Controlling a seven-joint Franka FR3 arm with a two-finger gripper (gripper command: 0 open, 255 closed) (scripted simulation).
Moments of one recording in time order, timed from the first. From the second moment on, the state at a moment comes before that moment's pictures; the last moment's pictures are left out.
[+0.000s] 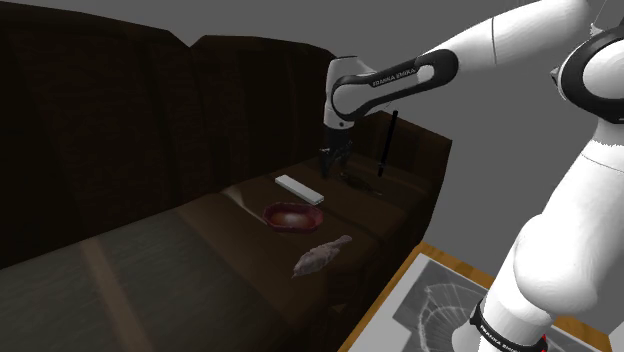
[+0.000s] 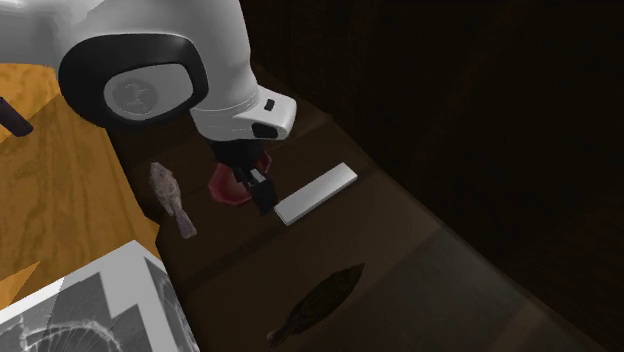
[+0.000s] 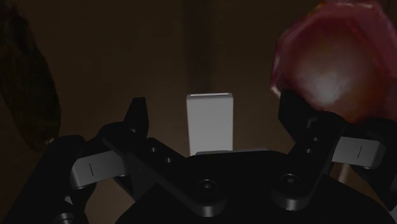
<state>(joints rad) -0.01 -0.04 0.01 -2.07 -0.07 2.01 0.04</state>
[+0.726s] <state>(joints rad) -0.02 0.39 0.01 -1.67 -0.02 2.07 -0.01</state>
